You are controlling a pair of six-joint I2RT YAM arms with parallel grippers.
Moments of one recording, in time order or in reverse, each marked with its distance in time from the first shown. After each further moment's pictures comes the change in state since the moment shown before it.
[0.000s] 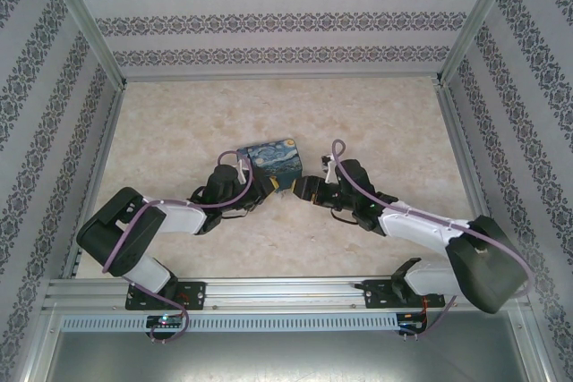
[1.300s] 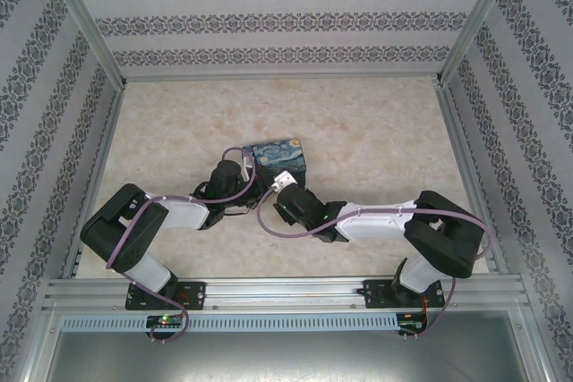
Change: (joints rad) left arm 0.005 0.026 0.050 -0.046 0.047 0.013; right arm 0.388 0.314 0.199 -0.133 0.718 -0.676
